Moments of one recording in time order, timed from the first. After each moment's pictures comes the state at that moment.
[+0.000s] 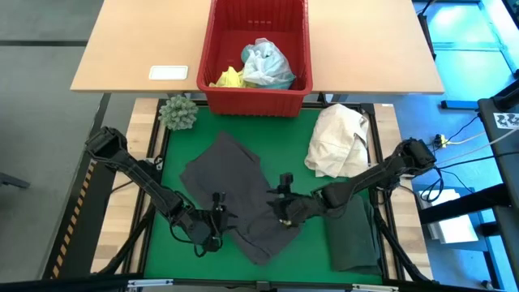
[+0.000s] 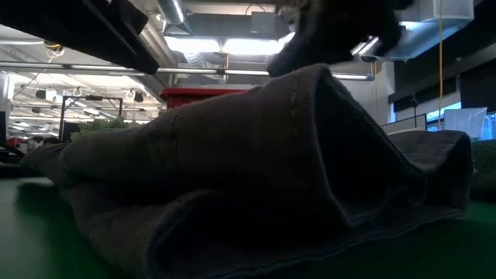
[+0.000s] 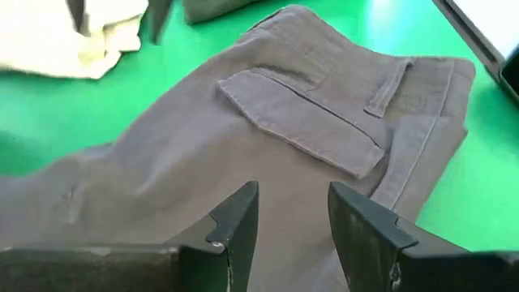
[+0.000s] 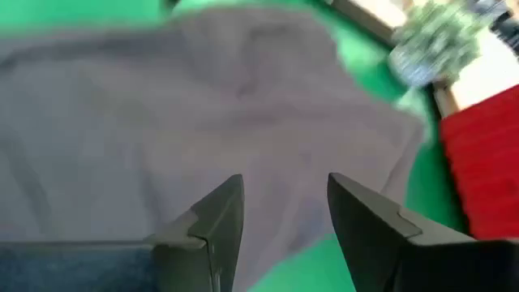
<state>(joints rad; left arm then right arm) -0.66 1.54 0.83 -0.07 -0.56 -0.24 0.45 1.69 1.10 -0.17 0.57 -0.13</state>
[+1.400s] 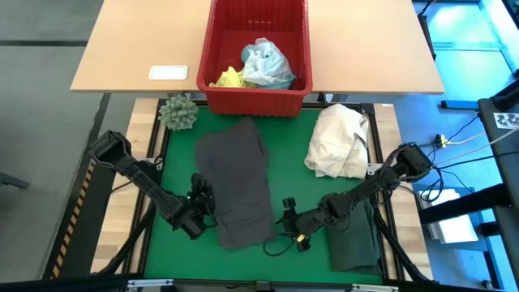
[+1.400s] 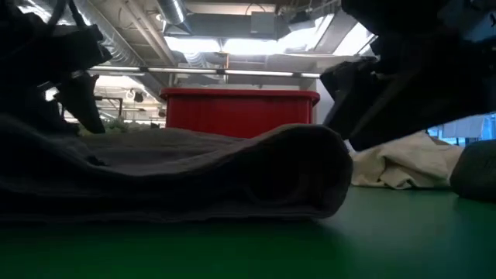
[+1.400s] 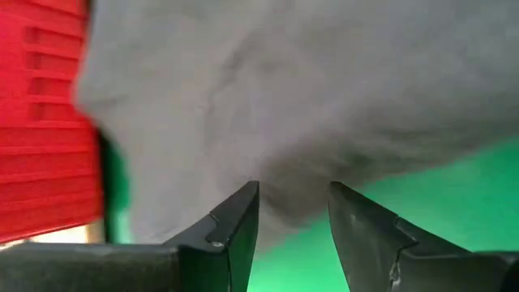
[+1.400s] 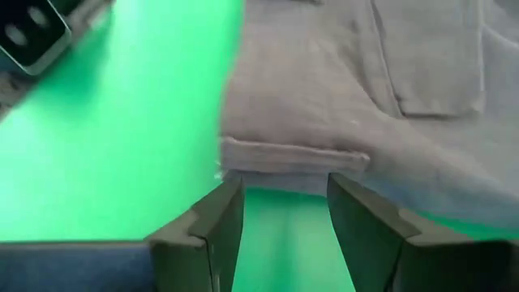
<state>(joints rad) -0.68 1.60 0.83 -0.88 -0.78 -0.47 0.53 1.76 0.85 0.21 0.19 0.07</state>
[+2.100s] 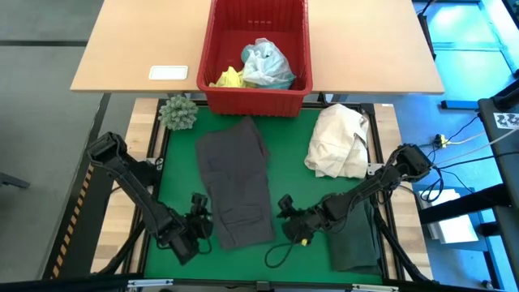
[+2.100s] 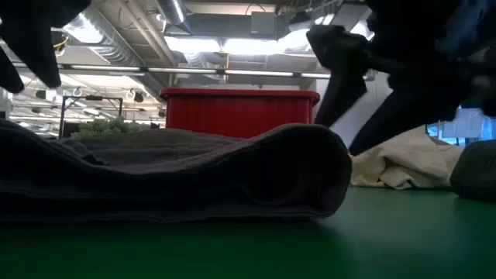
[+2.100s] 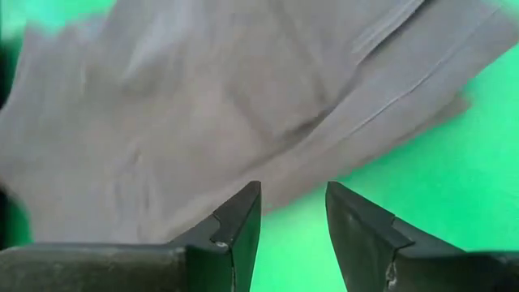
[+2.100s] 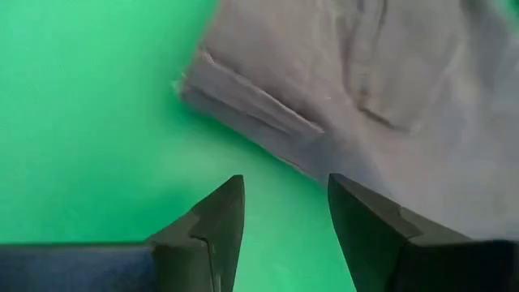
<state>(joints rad) -0.82 1.60 1.09 -0.87 -0.59 -0.50 0.54 1.76 1.03 -0.21 0.35 -0.40</state>
